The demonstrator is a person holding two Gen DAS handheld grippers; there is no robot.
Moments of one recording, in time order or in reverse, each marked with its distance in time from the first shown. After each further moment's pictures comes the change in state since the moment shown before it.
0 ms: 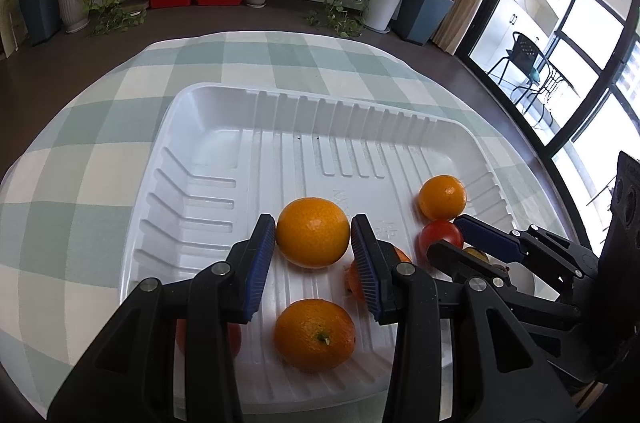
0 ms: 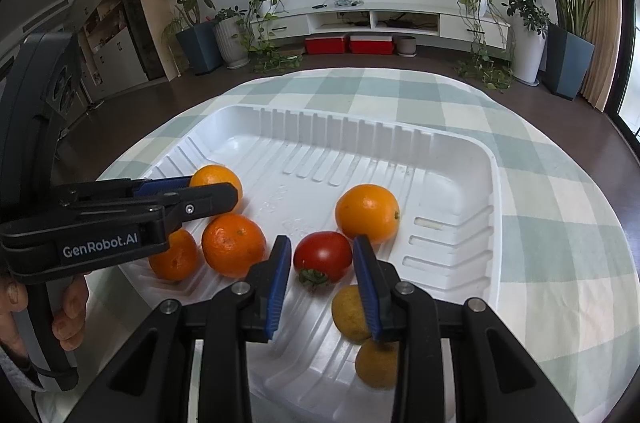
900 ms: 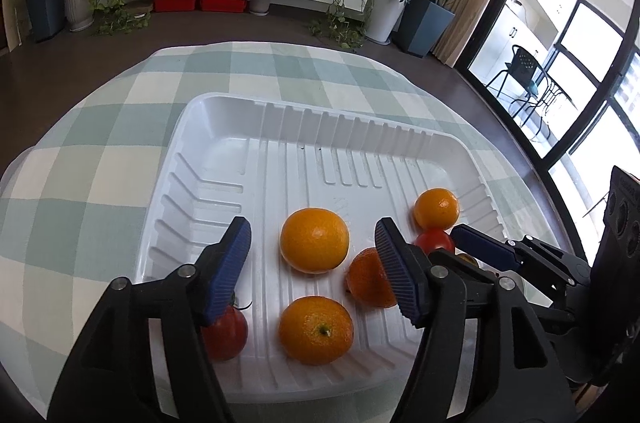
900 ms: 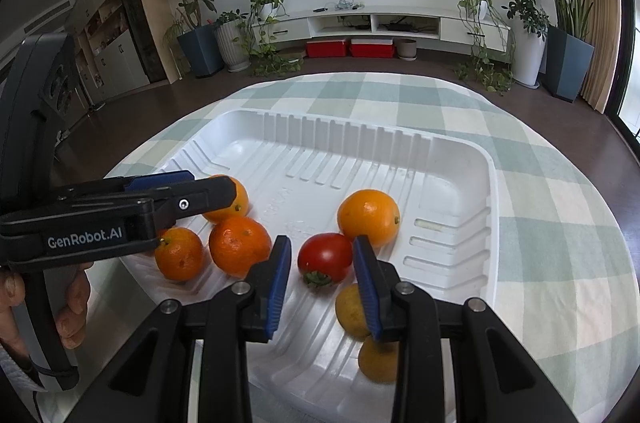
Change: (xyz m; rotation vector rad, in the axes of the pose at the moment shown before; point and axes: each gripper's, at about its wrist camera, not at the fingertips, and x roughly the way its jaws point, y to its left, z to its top) left arm -0.014 0.003 0.000 -0.030 -0.035 -0.008; right arm -0.004 0.001 0.003 -0.001 -0.009 0.003
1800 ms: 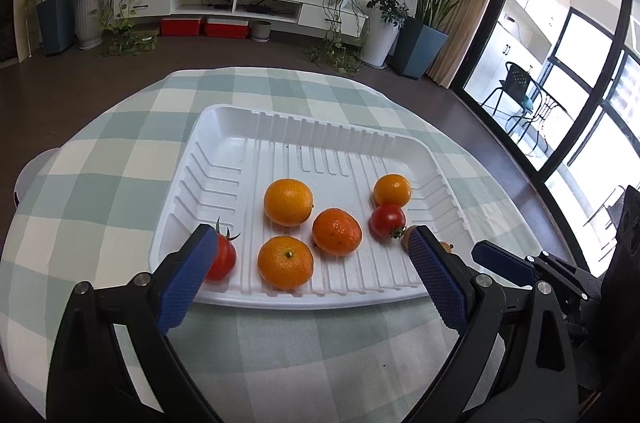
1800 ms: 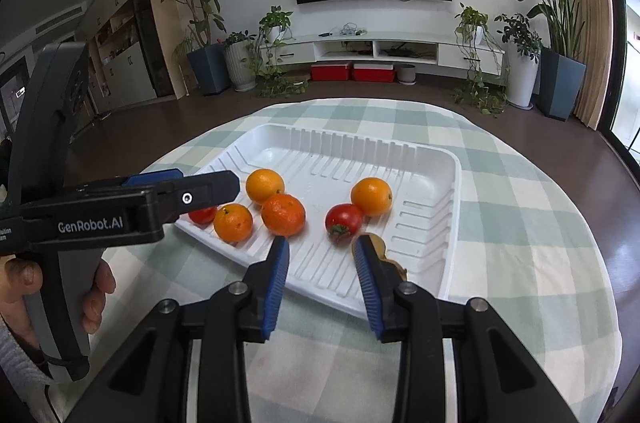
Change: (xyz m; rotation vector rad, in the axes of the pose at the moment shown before) left arm -0.076 -0.032 -0.045 0.009 -0.111 0.011; right arm -0.074 0.021 -0.038 -0.010 -0.091 -0.005
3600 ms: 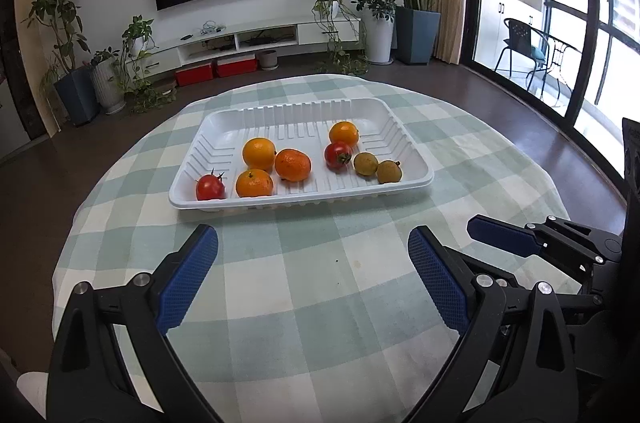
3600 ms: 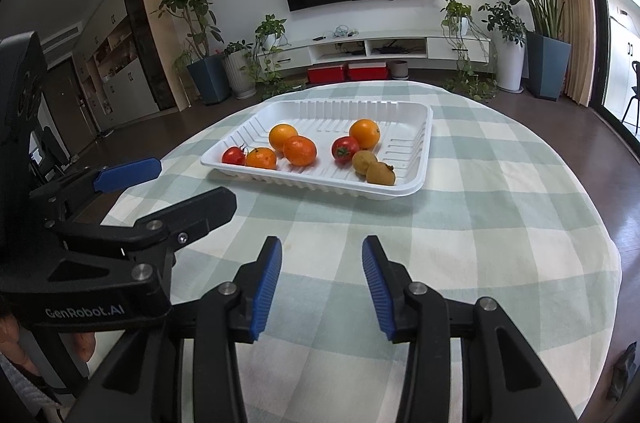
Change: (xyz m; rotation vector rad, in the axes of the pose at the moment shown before) left arm -0.088 -0.094 -0.091 0.239 -0.068 0.172; right arm -0.061 0.006 -0.065 0.059 -0.024 0.011
